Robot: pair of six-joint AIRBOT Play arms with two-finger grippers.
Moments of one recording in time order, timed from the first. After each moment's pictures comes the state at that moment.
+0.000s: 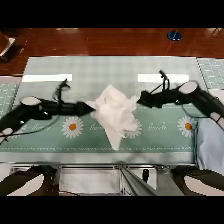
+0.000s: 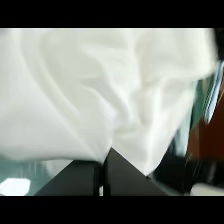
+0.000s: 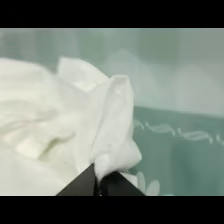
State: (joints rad) left arm -0.05 -1.16 0.68 0.29 -1.07 -0.92; right arm 0.13 -1.29 0.96 -0.78 0.94 1.44
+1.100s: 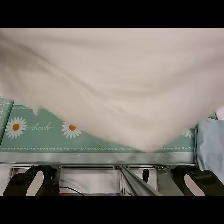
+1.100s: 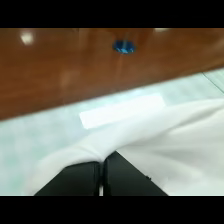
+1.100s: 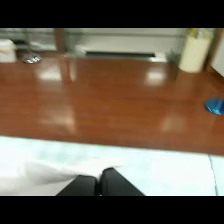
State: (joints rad) left arm 0.18 -0.65 1.38 0.85 -1.26 -1.20; right arm 0.07 -0.72 1.88 -1.55 1.43 1.63
